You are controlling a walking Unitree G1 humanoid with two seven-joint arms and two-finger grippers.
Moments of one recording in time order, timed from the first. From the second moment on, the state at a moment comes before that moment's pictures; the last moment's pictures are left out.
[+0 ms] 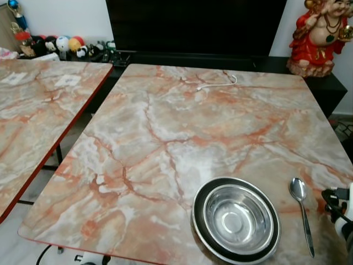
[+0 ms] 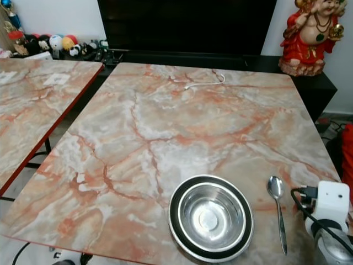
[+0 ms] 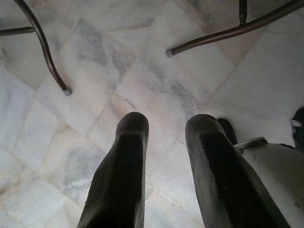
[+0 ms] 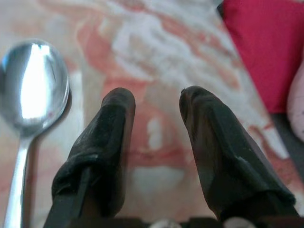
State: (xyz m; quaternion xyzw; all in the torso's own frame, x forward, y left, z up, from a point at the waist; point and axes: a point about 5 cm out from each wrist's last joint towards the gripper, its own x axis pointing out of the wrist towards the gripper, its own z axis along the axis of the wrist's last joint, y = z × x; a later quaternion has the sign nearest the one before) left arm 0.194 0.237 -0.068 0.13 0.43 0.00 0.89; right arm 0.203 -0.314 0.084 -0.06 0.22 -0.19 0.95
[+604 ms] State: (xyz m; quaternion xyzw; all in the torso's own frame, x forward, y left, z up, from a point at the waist) left arm 0.194 0.237 -0.068 0.13 0.44 0.00 0.89; right arm 0.202 -0.304 0.069 -0.04 0.27 -0.15 0.95
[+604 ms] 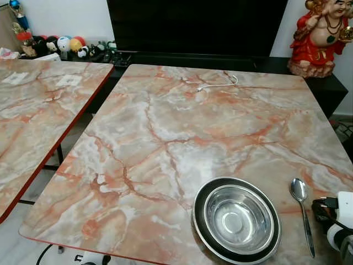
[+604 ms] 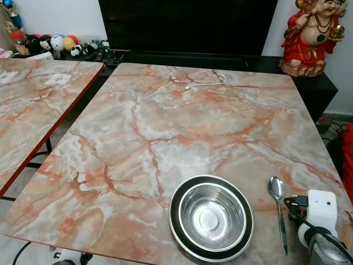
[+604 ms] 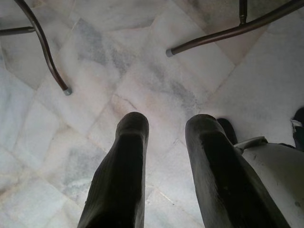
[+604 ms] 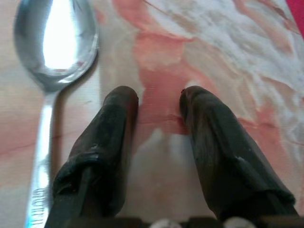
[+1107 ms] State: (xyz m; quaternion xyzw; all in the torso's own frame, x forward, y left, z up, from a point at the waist) left arm 0.194 0.237 -0.068 0.13 0.44 0.00 0.89; right arm 0.209 -0.281 0.068 -0.02 0.27 -0.12 0.96
